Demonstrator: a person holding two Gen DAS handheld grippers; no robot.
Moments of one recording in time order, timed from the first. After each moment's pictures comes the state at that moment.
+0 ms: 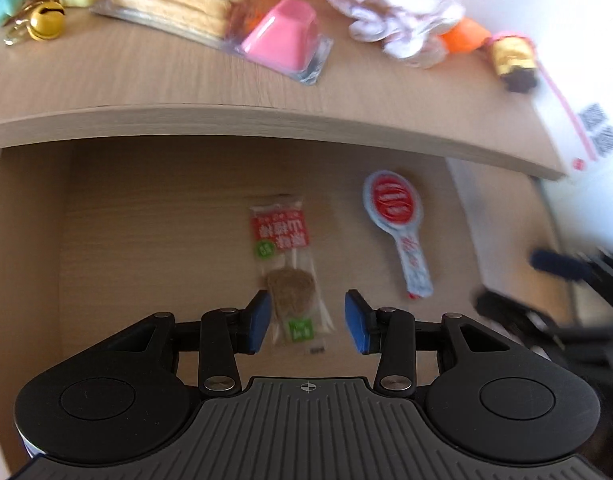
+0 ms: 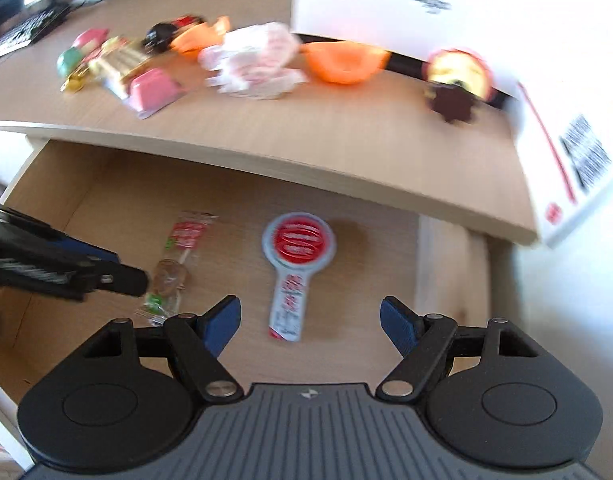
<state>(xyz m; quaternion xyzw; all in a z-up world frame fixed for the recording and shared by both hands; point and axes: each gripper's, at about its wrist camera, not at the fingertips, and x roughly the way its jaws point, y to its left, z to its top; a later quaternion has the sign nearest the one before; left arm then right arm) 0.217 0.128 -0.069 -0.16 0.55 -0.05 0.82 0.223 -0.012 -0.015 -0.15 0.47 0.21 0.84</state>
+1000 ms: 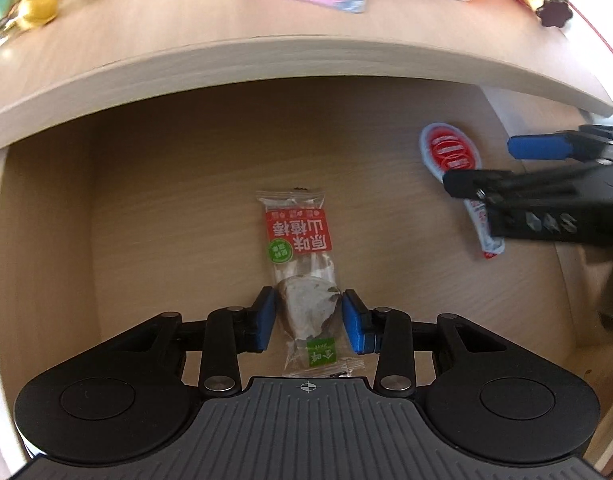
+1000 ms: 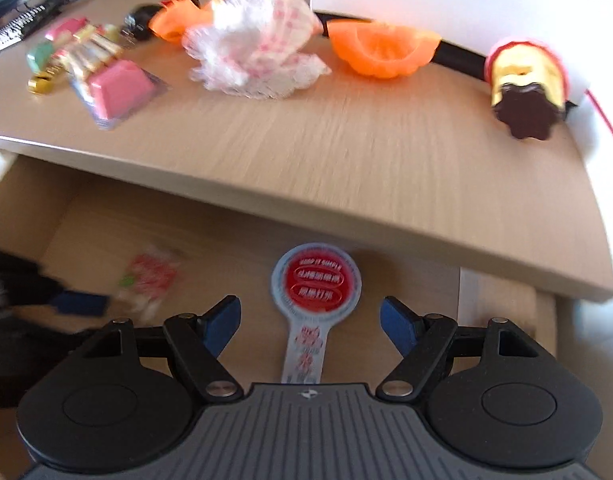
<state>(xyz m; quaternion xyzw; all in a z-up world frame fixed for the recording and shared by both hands) 0.203 0.132 -0.092 -0.07 0.58 -0.04 0.81 0.269 0.033 -0.063 -0.17 0.48 0.23 0.83</state>
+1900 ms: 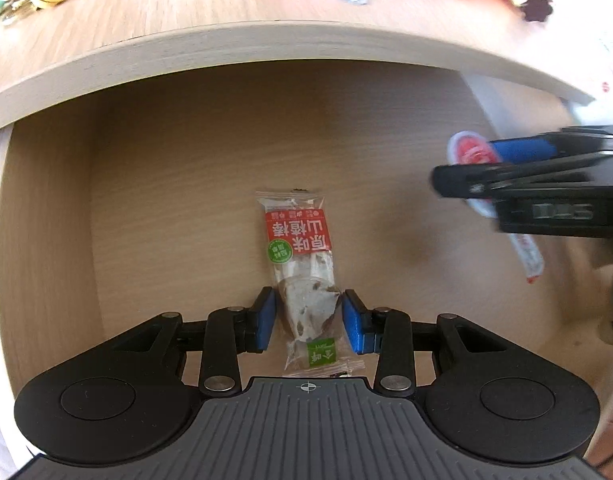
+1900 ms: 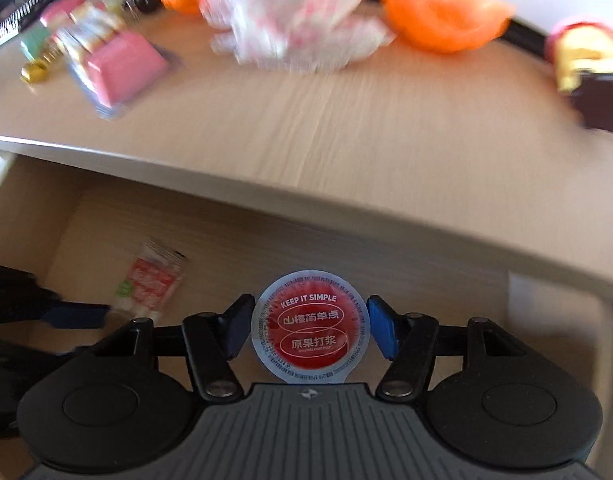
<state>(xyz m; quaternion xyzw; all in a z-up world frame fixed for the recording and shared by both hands) 0.184 0.146 -0.079 -0.08 0.58 -0.08 0.81 0.255 0.045 -0.046 -0.14 0.51 0.24 0.81</state>
